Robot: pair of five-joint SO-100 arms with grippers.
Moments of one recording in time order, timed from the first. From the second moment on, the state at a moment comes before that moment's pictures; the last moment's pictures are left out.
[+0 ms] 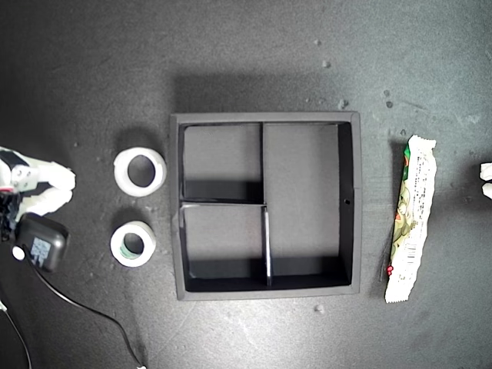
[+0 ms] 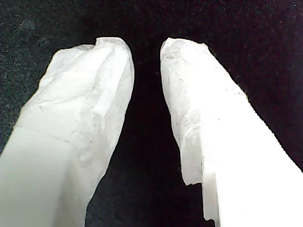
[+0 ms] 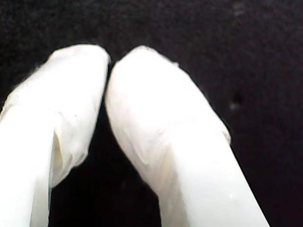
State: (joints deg) arm 0 5.2 191.1 175.8 79.1 -76.7; arm 1 -2.9 191.5 178.2 76.4 83.7
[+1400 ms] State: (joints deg) arm 0 5.2 191.1 176.5 63.5 -80.8; arm 1 11.9 191.5 178.2 66.5 88.7
